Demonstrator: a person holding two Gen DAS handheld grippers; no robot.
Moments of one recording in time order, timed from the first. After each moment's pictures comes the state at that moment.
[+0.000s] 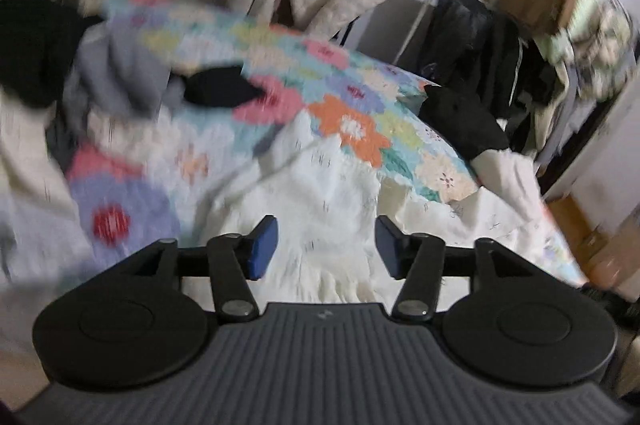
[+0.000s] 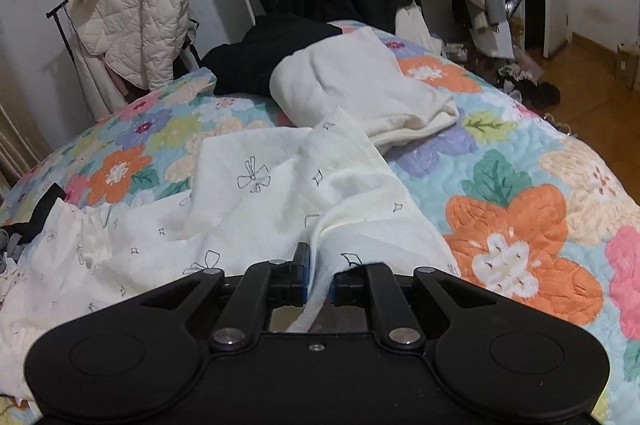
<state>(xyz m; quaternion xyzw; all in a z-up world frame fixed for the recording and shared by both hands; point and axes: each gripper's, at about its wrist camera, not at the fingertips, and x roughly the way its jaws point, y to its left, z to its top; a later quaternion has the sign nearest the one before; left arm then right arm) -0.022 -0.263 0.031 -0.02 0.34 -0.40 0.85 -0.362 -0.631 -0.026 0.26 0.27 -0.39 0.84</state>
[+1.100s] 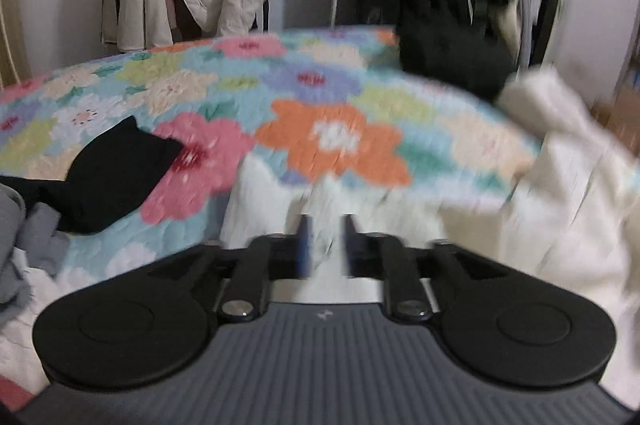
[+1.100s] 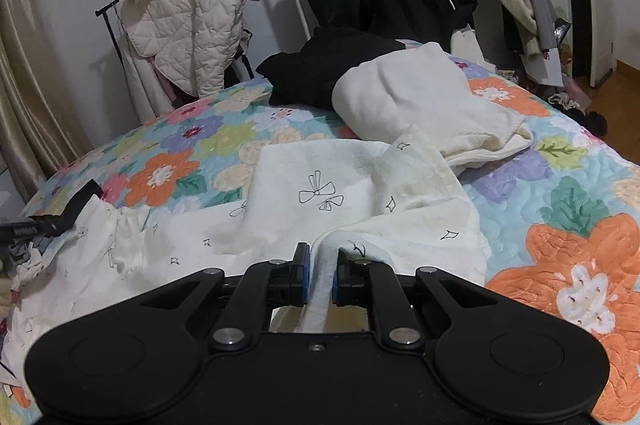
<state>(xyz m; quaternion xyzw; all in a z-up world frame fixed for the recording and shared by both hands) 0.103 -0.426 -0.072 0.15 0.29 -0.49 0.81 -0.323 -0.624 -0.040 0.23 0.24 -0.33 0.88</state>
